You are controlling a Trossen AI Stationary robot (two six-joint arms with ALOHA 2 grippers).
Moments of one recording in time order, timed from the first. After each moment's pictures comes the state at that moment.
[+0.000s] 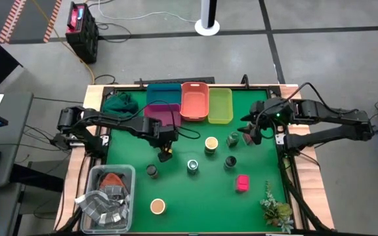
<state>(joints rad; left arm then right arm) 0.01 1.62 1.18 -0.84 -0.09 -0.40 -0.07 0.87 1.01 -0.82 0.08 0.34</state>
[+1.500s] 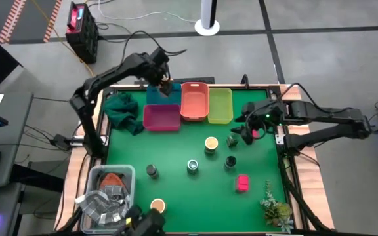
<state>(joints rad) 0.75 1.84 1.73 -1.03 -0.02 -0.11 -0.07 0.97 1.01 -0.74 0.08 0.39</state>
